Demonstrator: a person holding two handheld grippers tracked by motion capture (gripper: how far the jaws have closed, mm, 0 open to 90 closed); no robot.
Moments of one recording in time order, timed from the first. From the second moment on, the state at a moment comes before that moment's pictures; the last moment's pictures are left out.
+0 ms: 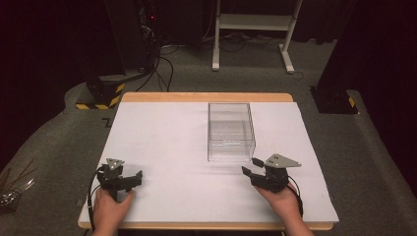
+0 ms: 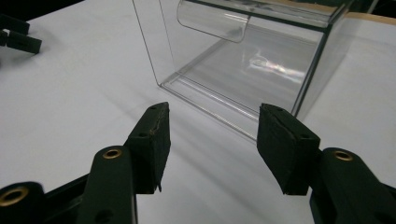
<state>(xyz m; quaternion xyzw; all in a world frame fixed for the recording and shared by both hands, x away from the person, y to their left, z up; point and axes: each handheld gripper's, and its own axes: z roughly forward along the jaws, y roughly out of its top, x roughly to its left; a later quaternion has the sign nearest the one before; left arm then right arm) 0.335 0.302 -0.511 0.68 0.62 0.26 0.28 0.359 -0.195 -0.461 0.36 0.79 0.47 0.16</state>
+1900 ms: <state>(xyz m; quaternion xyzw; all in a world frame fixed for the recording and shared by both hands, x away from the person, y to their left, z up) 0.335 0.302 -0.511 0.68 0.62 0.26 0.28 0.408 -0.165 -0.461 0.37 0.76 0.50 0.17</state>
